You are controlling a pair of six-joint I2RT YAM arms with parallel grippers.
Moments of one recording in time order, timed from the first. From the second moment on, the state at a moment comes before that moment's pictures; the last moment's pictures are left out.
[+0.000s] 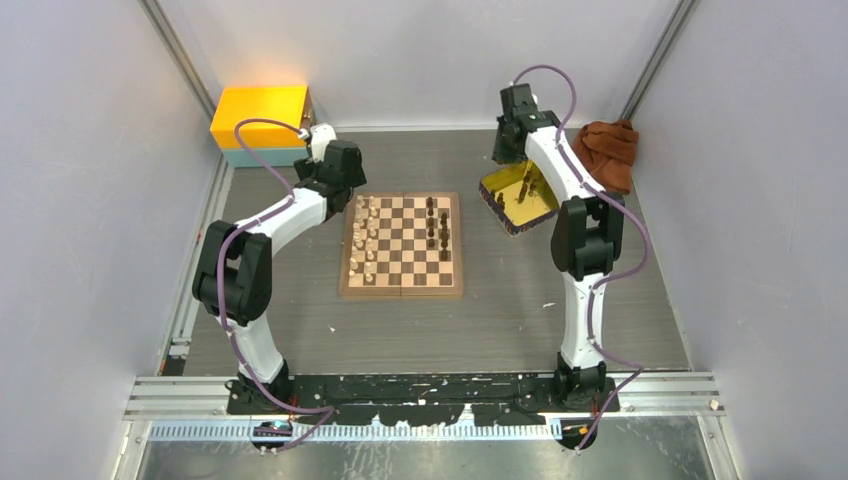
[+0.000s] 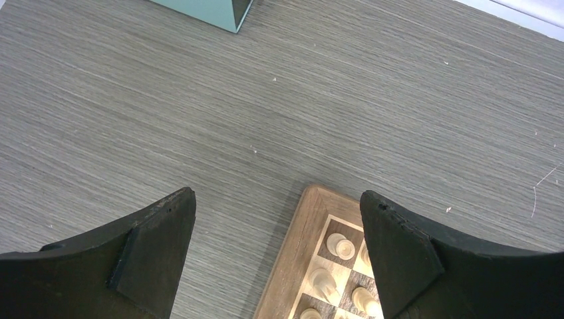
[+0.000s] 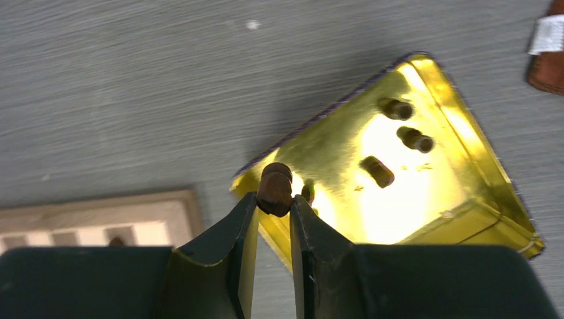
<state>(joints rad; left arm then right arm) -0.36 1.82 1.29 -0.09 -0.62 -0.47 0.20 2.18 2.03 -0.76 0.15 0.34</state>
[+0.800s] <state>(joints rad) -0.36 1.79 1.29 -0.09 -0.60 -0.48 0.44 2.16 2.04 -0.87 0.12 0.31</state>
